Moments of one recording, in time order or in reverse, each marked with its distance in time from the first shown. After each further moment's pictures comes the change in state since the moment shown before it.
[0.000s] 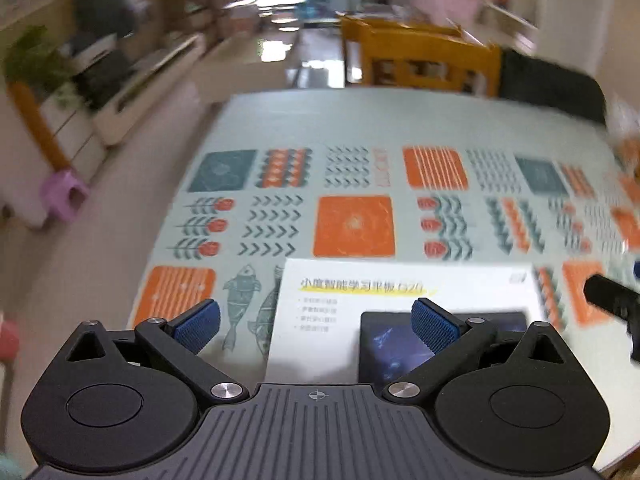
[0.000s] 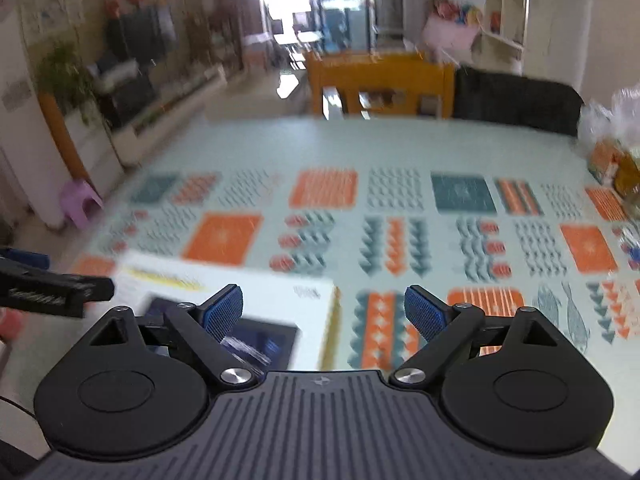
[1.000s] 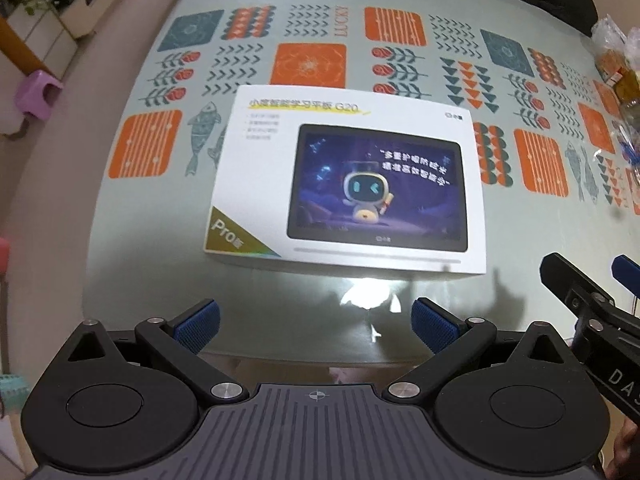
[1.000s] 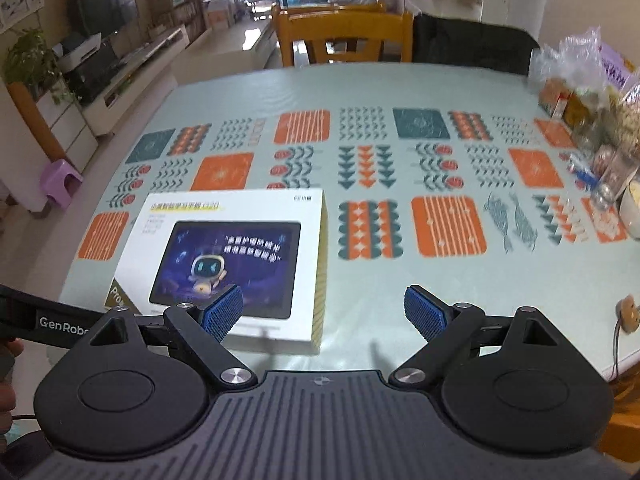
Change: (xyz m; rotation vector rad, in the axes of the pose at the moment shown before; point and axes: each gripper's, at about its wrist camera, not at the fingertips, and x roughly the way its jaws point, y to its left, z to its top) left arm -0.030 -0.042 -0.042 0.033 0.415 -0.085; right arm -0.076 0.031 -0.028 0.086 0.234 -0.140
